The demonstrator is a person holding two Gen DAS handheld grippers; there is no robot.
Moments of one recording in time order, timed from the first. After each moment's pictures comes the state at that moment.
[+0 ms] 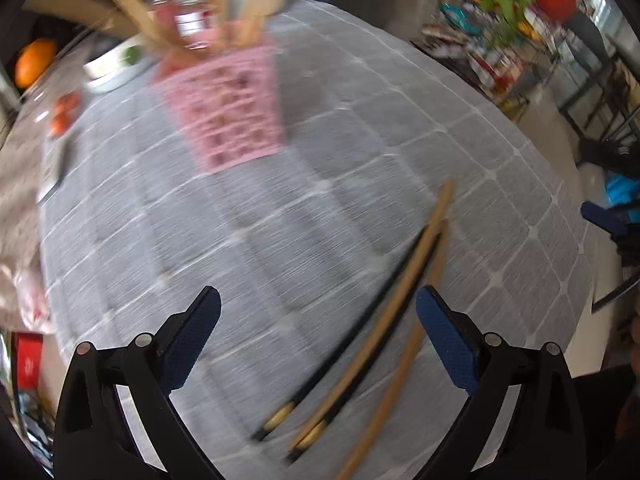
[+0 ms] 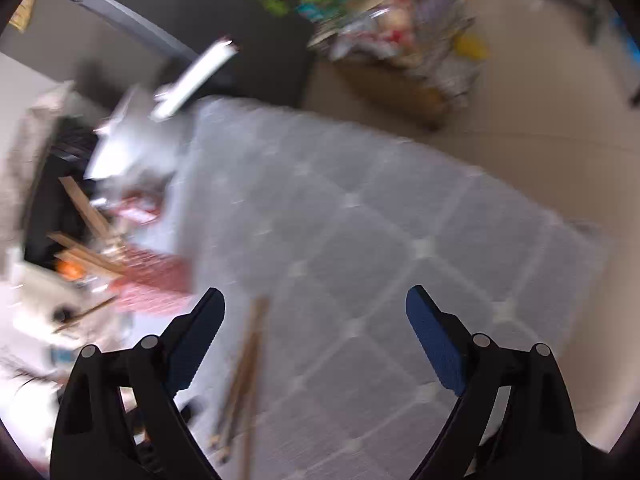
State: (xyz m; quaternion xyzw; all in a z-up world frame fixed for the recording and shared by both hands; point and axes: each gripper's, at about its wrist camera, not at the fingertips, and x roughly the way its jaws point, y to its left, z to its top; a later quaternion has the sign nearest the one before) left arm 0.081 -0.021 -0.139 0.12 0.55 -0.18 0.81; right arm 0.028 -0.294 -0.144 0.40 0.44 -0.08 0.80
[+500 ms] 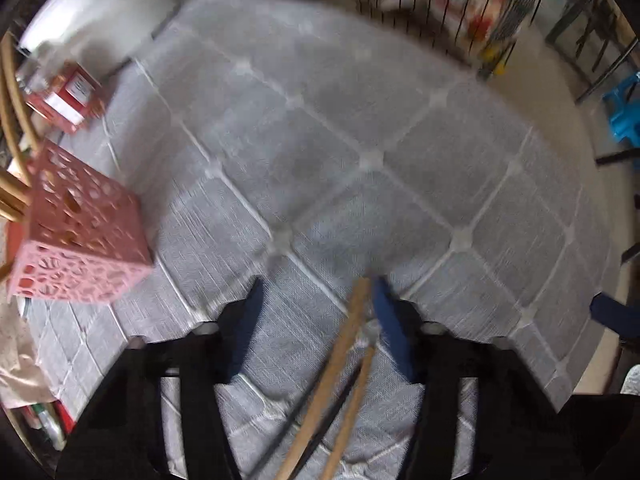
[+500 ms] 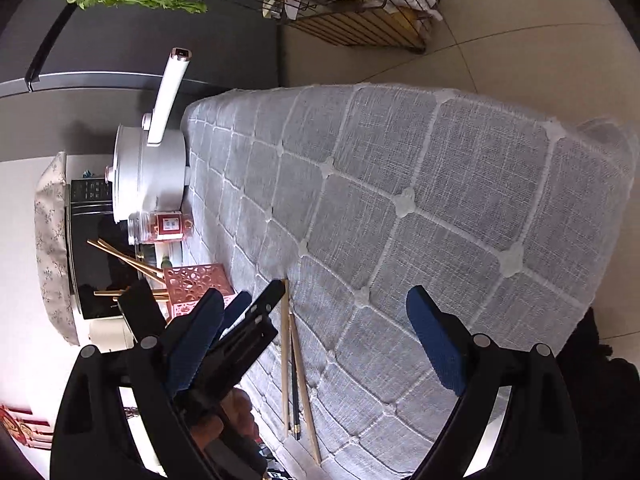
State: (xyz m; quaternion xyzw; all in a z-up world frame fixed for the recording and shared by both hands) left arm 0.136 -0.134 -0.174 0.23 0.59 -0.21 0.74; right arm 0.014 -0.325 -0.183 0.57 0.46 -0.05 0.68
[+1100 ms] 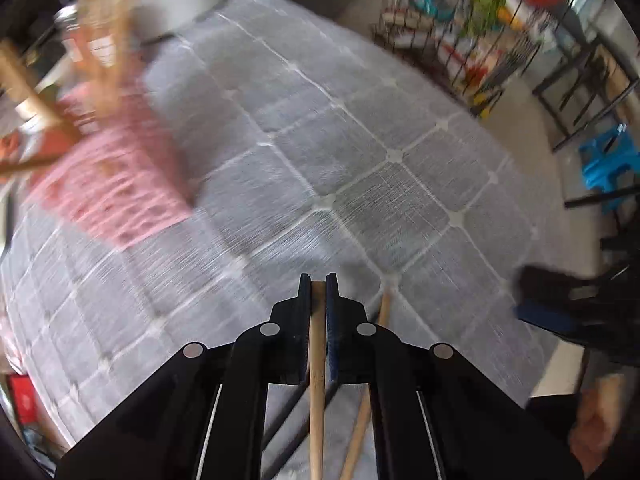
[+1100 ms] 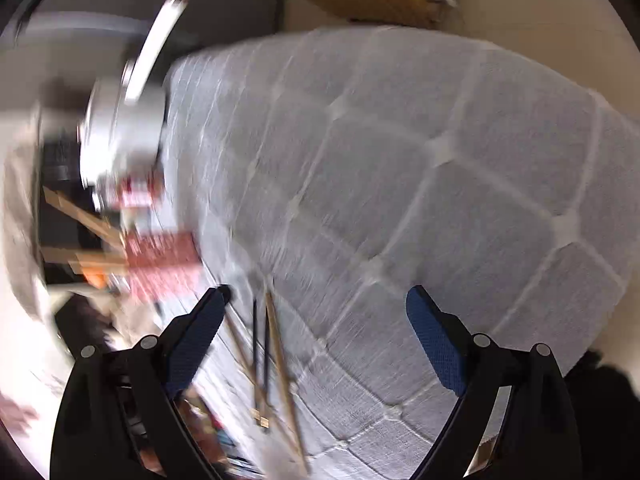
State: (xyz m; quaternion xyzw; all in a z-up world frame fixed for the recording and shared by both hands) left arm 0.121 -0.063 -0.170 0.10 0.56 -0.24 0.79; right arm 0.042 -0.252 -0.188 0.44 0.53 -0.05 0.72
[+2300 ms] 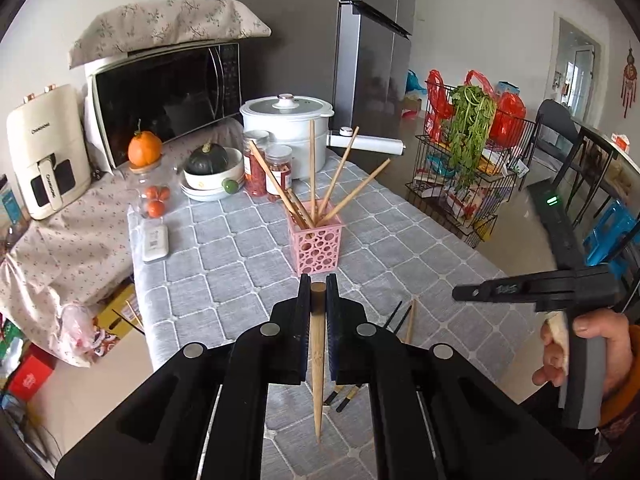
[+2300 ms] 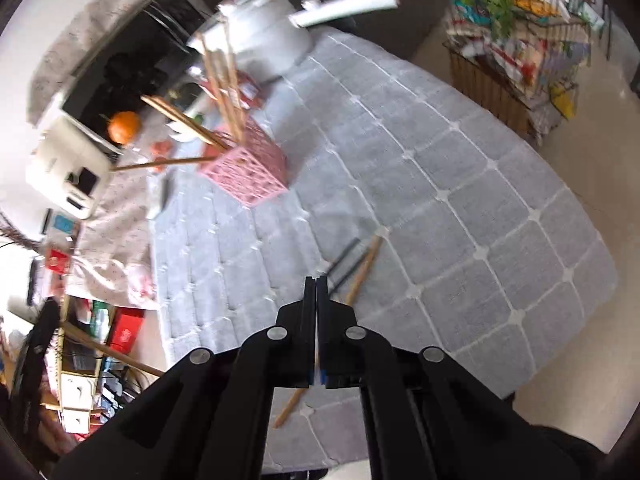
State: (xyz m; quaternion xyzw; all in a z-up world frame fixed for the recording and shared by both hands) left arm -0.030 0.100 0.015 0.05 0.33 -0.18 0.92; right arm 0.025 -0.147 -0.095 0.25 0.53 0.01 0.81
